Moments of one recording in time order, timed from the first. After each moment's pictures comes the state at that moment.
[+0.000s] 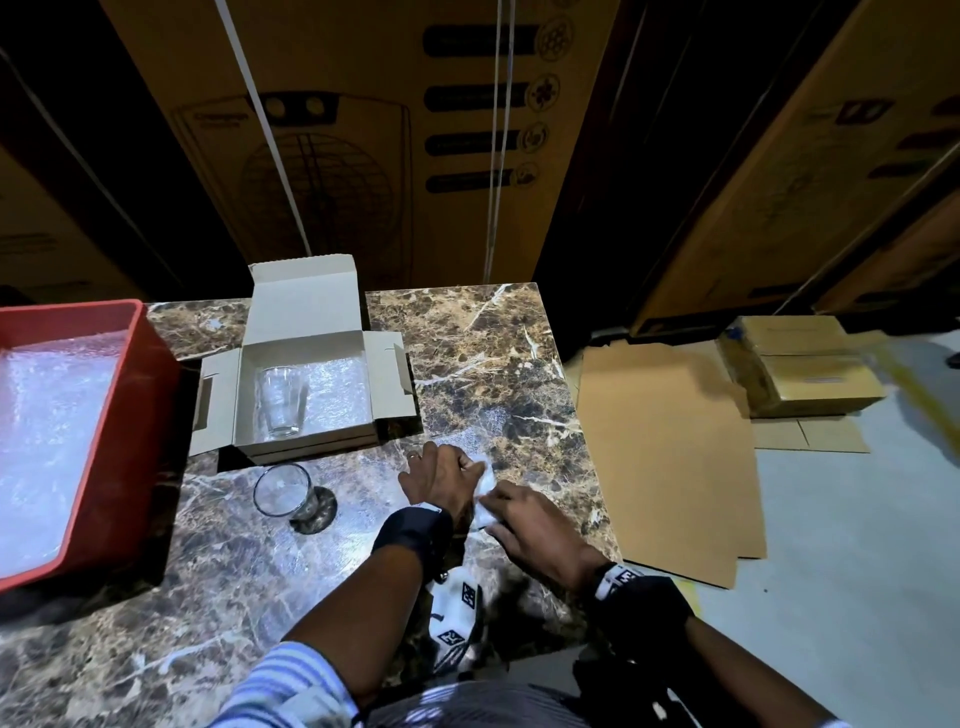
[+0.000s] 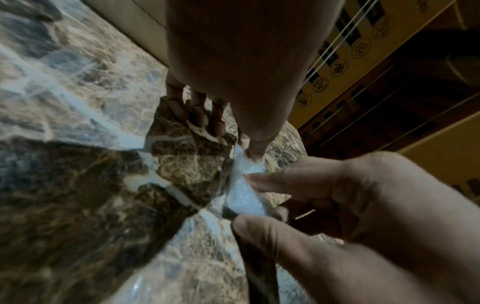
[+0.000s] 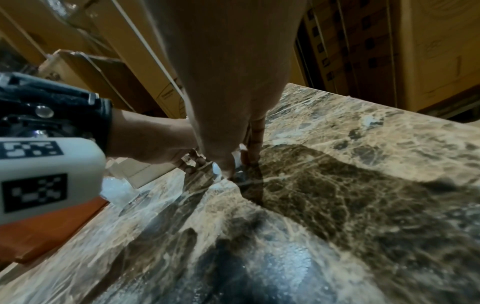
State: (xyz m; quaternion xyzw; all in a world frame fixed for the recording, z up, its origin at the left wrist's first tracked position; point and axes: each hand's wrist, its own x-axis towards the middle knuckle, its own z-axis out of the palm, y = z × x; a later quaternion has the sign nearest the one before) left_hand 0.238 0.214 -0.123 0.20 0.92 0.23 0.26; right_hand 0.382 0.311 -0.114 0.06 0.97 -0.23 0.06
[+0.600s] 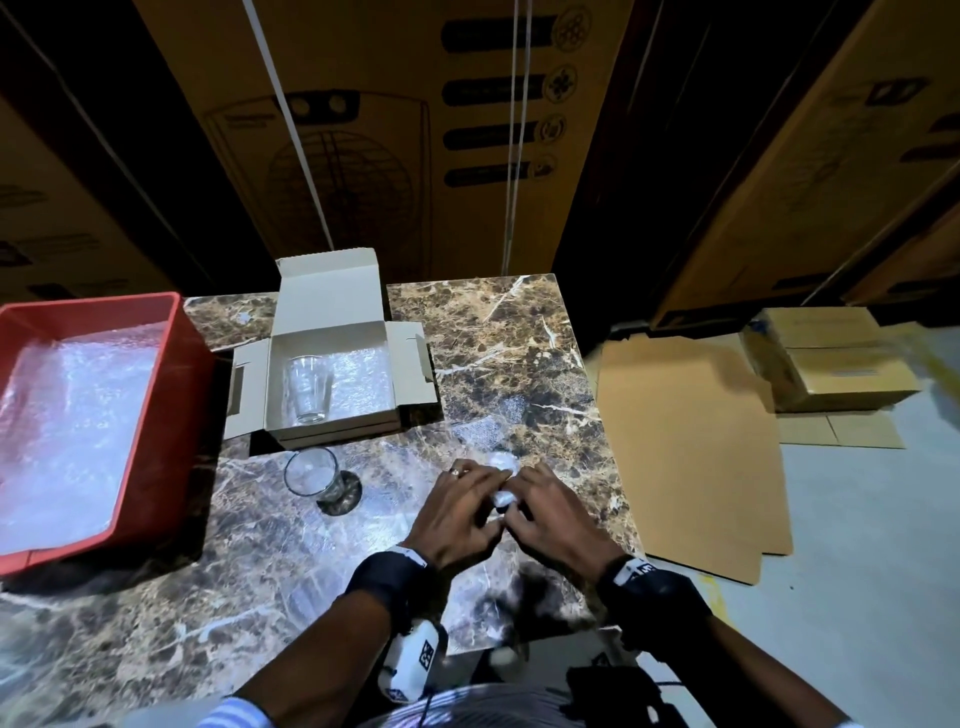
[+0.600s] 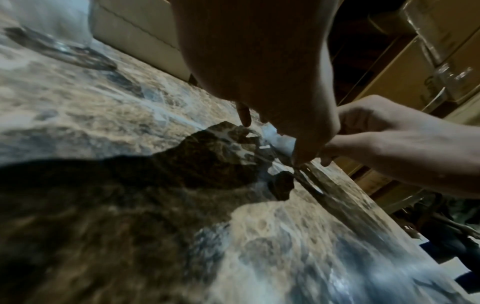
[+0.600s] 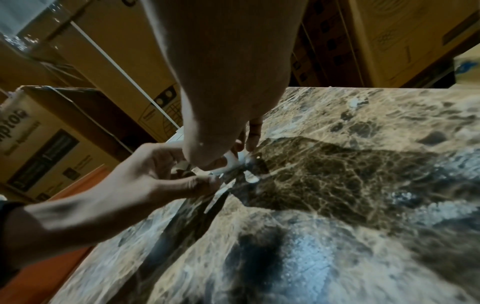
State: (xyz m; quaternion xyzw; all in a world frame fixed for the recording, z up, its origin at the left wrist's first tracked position) left_hand 0.260 0.152 -0.139 0.53 0.79 0.26 0.14; right_hand 0.382 0.298 -0.127 0.14 0.95 -0.27 0.02
